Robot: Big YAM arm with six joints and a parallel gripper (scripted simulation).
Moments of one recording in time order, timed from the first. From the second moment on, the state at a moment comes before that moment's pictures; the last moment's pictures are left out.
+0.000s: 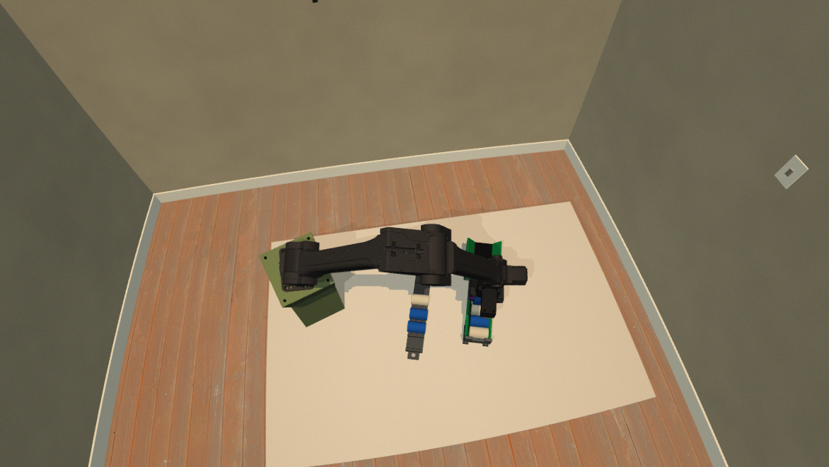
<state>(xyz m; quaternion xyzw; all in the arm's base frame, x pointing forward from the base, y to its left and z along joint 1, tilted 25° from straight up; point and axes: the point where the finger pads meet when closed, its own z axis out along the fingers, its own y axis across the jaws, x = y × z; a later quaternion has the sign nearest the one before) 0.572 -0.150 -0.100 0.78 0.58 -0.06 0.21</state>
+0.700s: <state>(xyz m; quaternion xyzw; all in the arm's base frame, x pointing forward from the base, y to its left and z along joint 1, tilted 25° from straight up) 0.319 -0.226 -0.164 0.80 0.56 -0.08 0.19</state>
